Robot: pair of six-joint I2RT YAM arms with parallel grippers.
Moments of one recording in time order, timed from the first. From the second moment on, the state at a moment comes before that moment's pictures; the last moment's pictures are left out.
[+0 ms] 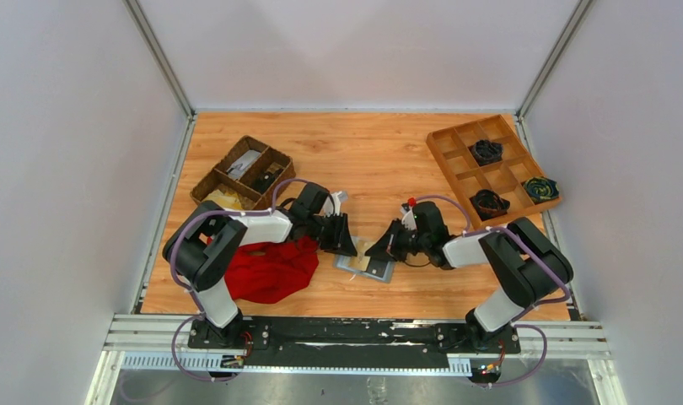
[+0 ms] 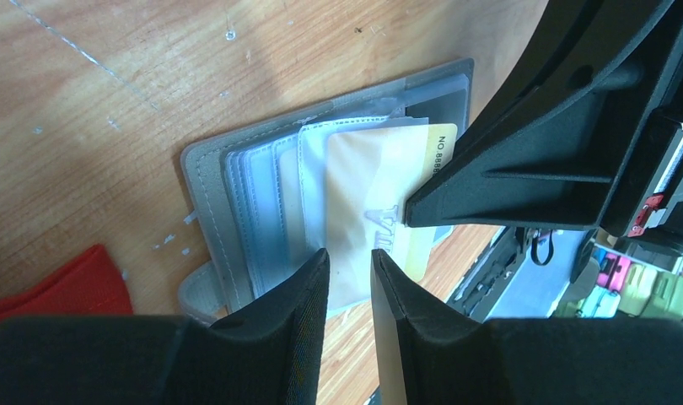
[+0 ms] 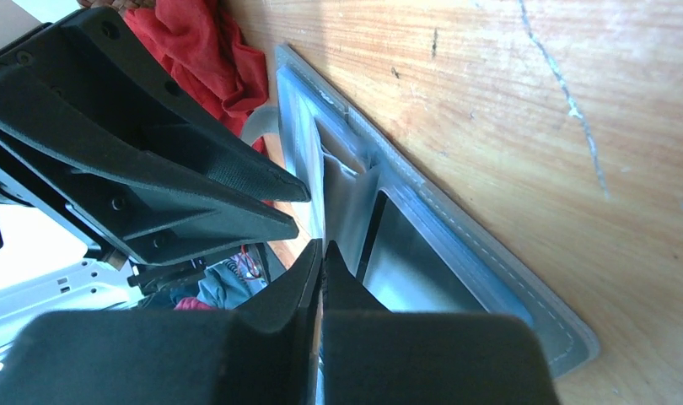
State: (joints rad) left arm -0.64 1.72 0.78 0.04 0.57 -0.61; right arm 0.50 1.58 0.43 0.48 -0.63 1.04
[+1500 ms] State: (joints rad) left arm -0.62 1.70 0.78 0.00 0.57 -0.59; right arm 0.42 1.52 0.32 0.50 -0.68 1.03
